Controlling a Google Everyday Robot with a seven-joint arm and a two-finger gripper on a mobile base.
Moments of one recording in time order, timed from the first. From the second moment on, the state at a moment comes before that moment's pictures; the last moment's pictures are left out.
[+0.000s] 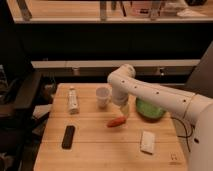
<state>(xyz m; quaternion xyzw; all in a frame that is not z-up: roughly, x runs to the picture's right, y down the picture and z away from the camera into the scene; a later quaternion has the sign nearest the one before) 0.079 0.112 0.802 -0.30 -0.15 -0.37 0.87</state>
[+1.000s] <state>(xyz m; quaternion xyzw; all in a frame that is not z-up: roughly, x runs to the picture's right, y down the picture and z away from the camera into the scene) 0.088 0.158 0.831 -0.33 -0.16 -0.35 0.86</state>
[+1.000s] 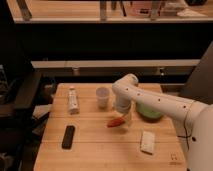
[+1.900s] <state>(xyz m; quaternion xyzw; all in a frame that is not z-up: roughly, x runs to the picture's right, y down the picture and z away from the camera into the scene) 0.101 0.180 0.846 -0.34 -0.15 -0.35 0.86</state>
